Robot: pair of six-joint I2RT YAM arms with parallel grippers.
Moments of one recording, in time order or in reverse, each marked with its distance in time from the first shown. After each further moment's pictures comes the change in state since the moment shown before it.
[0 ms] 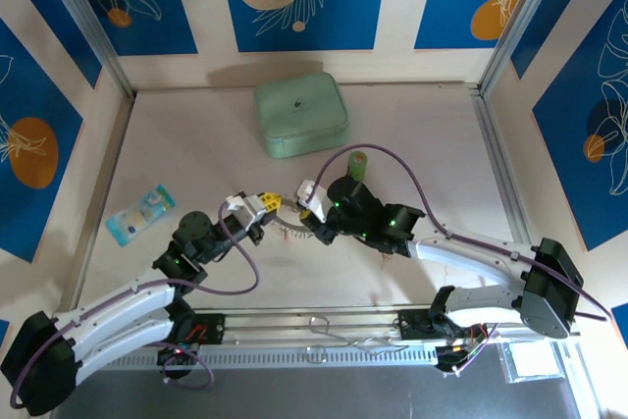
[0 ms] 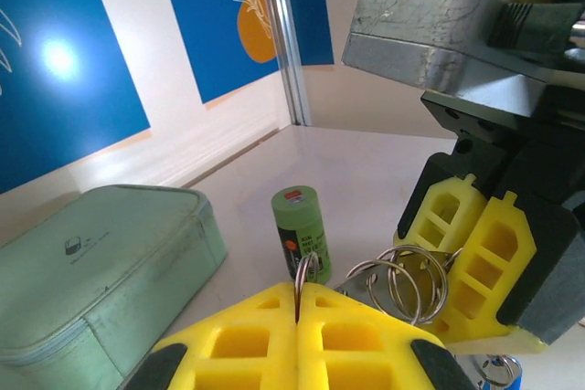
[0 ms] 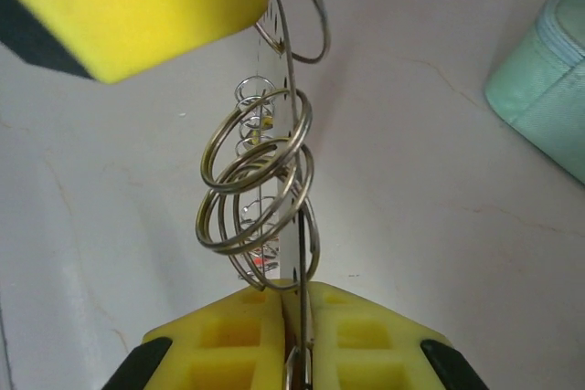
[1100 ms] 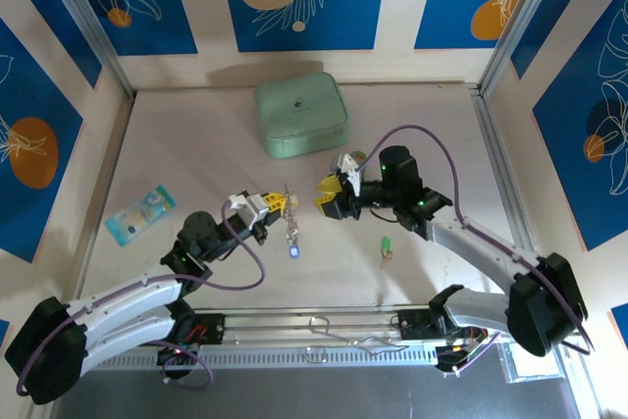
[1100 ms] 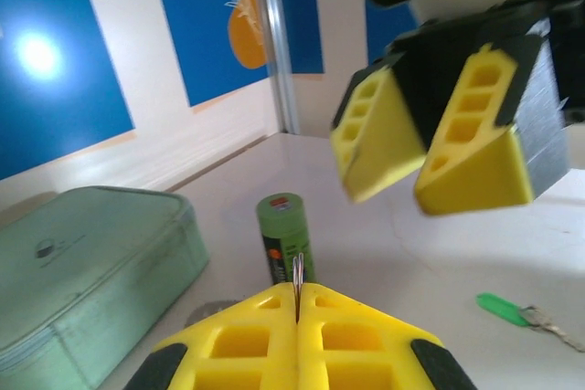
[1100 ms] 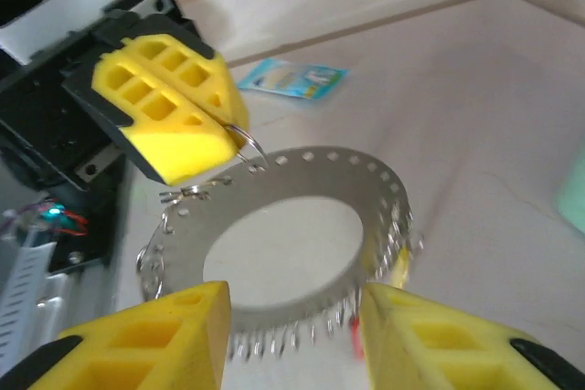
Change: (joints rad) left arm -0.006 0.089 -0.021 0.143 0.054 -0.059; right arm -0.432 -0.026 -0.132 0.323 -0.805 -0.007
